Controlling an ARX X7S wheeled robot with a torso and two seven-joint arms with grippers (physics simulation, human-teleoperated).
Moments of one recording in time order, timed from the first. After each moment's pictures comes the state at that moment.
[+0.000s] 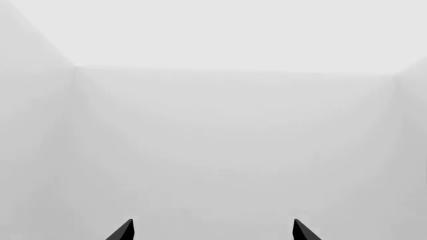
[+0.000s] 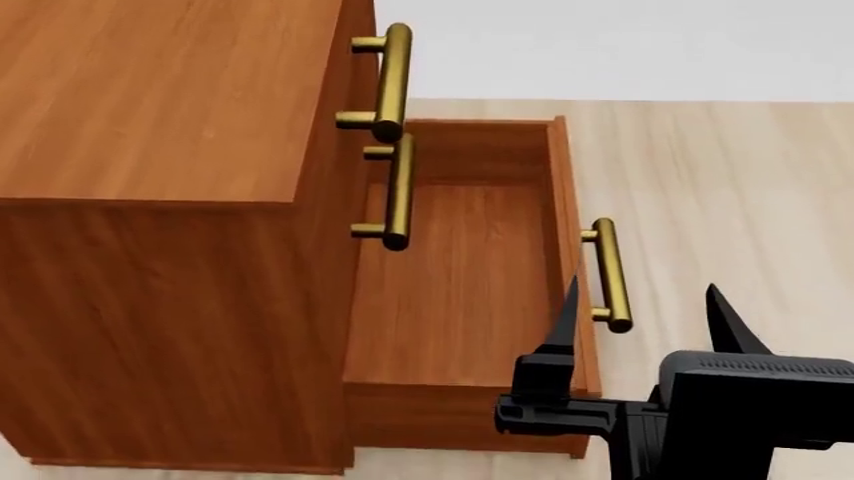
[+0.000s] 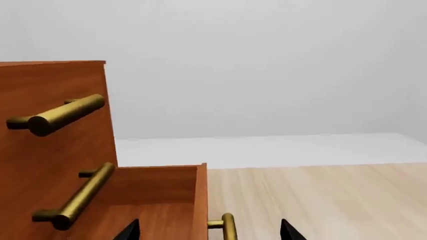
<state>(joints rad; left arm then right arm) -0.69 -0.32 -0.07 0.94 -0.52 -0.81 -0.31 0.24 0.26 -0.03 -0.53 0.32 0.55 0.22</state>
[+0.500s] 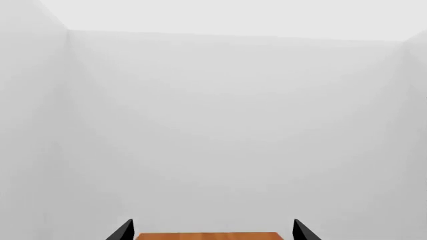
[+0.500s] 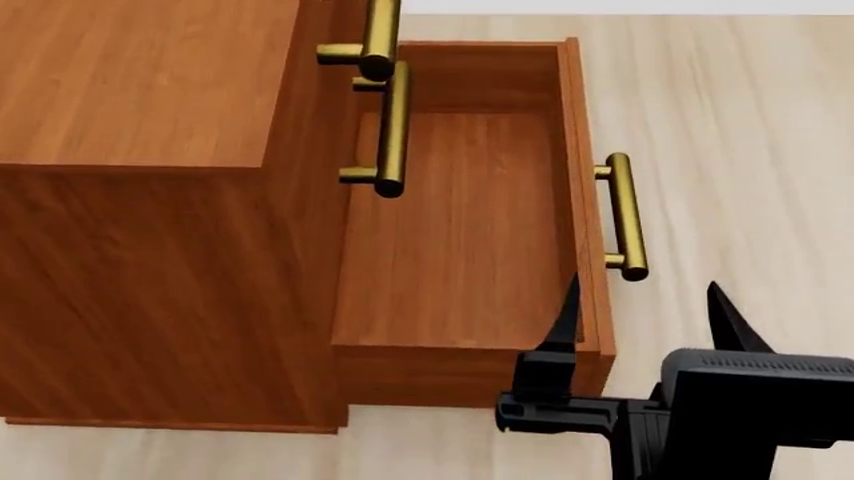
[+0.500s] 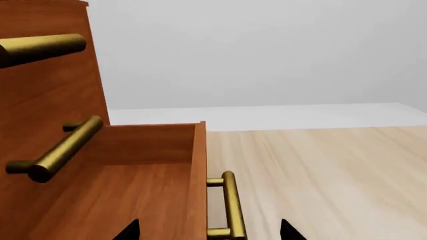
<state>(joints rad) -0.70 -0.34 -0.05 0.94 -0.56 -0.81 -0.34 0.24 0.26 -0.03 -0.53 0.33 0.55 0.23</state>
